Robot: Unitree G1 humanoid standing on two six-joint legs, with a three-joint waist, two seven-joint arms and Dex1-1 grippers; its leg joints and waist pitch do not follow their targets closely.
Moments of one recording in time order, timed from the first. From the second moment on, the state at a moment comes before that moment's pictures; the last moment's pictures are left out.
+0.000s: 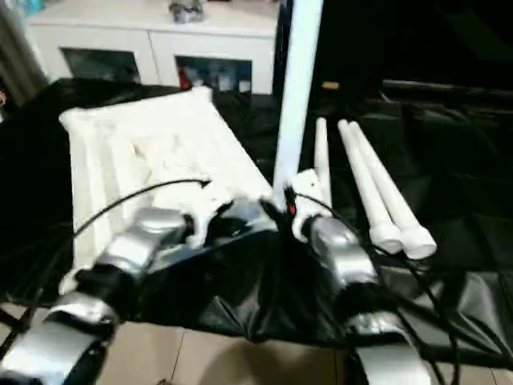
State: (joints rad) left arm -0.67 0.08 -0.21 0.72 0.08 0.25 -0.81; right arm -0.58 -0.12 -0.01 0.77 0.05 0.08 0.45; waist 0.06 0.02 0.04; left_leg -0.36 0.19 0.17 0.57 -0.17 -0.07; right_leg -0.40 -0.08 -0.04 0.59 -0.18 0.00
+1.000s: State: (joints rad) left arm -0.62 0.26 -0.29 0.63 0.05 0.11 -1.25; right arm -0.39 -0.34 0.11 0.47 0.12 0.11 1.10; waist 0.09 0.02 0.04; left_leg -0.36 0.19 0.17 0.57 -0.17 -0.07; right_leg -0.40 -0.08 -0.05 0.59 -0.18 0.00
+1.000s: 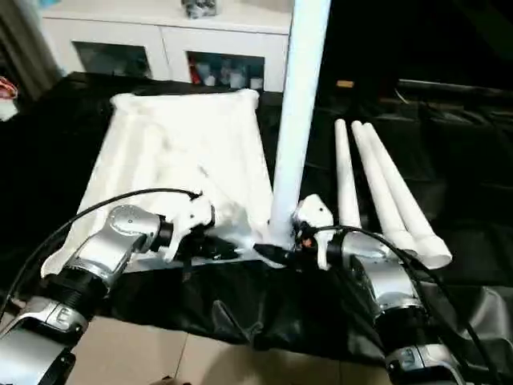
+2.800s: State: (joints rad) left arm -0.63 0.21 -0.17 0.66 0.04 0.09 -0.89; right arm -0.37 -0.30 0.02 0.40 0.08 0.13 0.66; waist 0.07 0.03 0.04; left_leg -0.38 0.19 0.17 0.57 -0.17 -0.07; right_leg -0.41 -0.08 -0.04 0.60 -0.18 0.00
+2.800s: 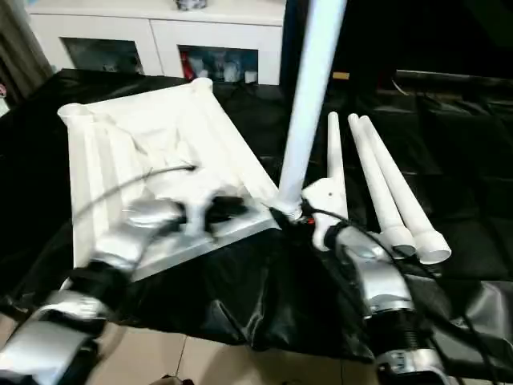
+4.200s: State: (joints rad) left arm -0.68 0.68 -0.15 0.80 0.25 0.16 -0.69; right arm -0.24 -0.51 0.17 0.01 0.26 0.45 1.05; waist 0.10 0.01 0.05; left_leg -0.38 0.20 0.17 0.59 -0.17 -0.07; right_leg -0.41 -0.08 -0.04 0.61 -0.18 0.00
